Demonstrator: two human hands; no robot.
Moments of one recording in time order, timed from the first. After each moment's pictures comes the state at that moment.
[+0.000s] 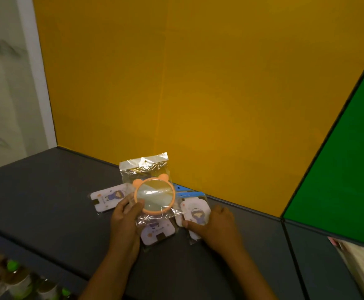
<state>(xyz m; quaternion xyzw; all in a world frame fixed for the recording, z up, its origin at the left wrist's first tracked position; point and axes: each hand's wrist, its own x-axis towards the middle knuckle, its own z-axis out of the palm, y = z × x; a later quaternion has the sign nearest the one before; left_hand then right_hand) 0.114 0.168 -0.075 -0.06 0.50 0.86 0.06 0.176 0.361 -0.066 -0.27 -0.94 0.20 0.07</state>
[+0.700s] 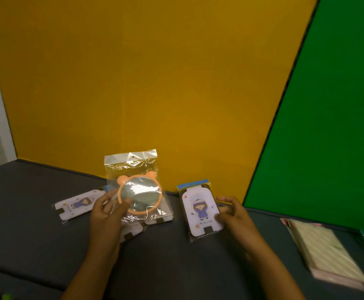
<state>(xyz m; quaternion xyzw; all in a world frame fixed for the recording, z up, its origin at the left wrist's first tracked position) 0.149 0.189 -0.048 0.03 0.55 0.83 0.02 0.272 0.431 -0.022 -0.25 -0.76 0.57 0.16</state>
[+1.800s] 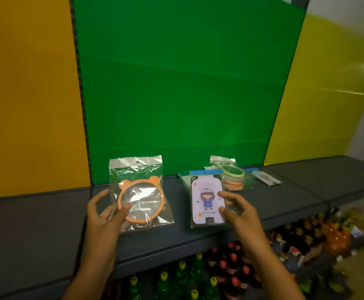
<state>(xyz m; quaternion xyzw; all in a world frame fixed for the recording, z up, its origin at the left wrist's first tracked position) 0.467 0.422 -0.030 0.23 0.47 0.83 0.20 0.700 0.581 -0.015 -0.32 -0.66 0.52 0.45</state>
